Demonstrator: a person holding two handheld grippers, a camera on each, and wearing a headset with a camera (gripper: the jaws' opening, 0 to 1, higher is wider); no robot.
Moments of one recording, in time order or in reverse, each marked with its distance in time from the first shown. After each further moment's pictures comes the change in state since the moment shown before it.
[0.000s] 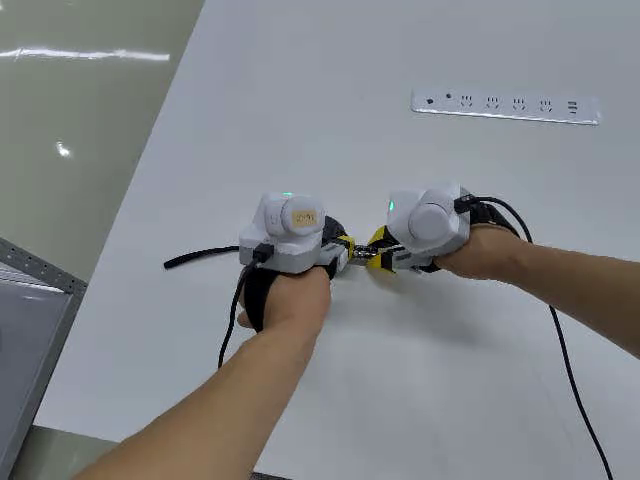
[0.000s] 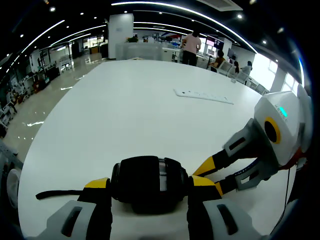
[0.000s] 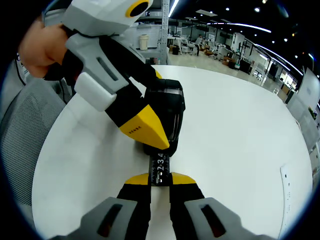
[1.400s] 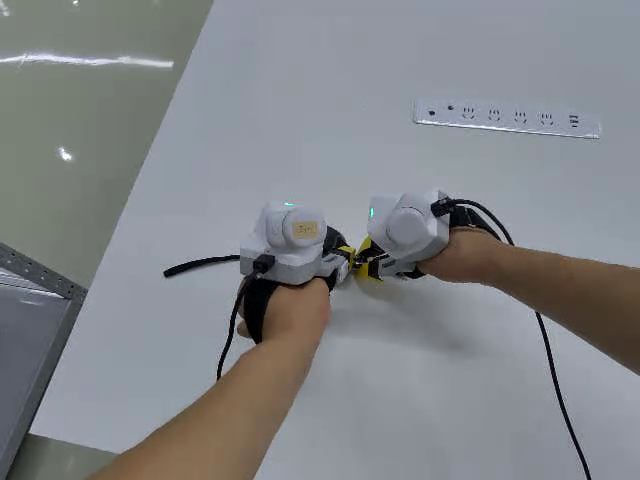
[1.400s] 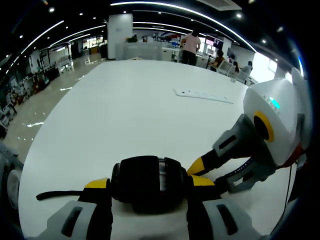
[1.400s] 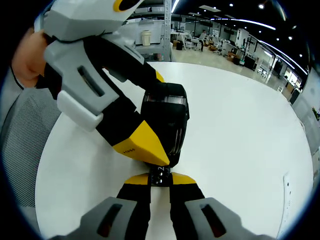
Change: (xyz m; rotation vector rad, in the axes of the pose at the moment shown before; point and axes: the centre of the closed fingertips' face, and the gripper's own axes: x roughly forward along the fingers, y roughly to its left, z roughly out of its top) left arm 0.000 0.000 0.001 0.005 0.000 0.001; right arm 0.013 -0.002 0.011 -0.006 0.053 0.042
